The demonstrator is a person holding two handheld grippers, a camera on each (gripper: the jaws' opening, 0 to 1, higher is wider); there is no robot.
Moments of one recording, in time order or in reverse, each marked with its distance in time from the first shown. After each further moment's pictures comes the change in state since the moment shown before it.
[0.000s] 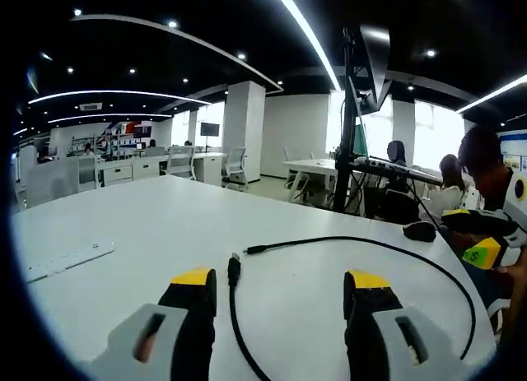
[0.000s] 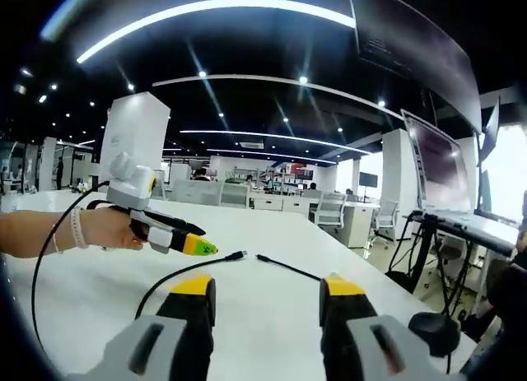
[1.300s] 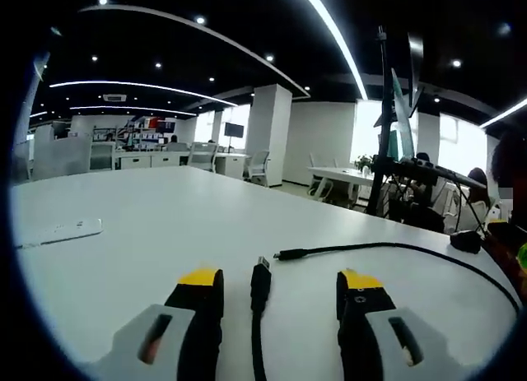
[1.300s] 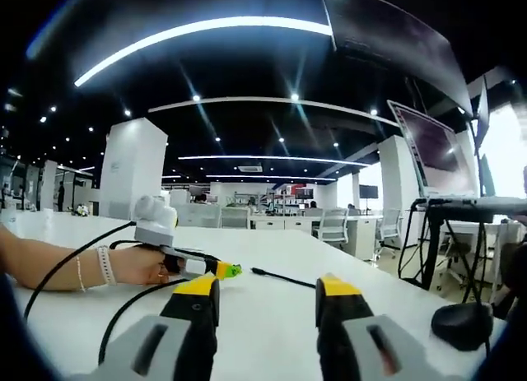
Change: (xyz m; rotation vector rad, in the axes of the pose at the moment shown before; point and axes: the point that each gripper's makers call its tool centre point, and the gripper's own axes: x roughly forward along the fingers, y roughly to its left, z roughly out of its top) left arm 0.062 0.048 -0.024 -0.074 -0.043 0.118; right arm 0.025 -0.005 -0.010 0.071 -0.163 0.001
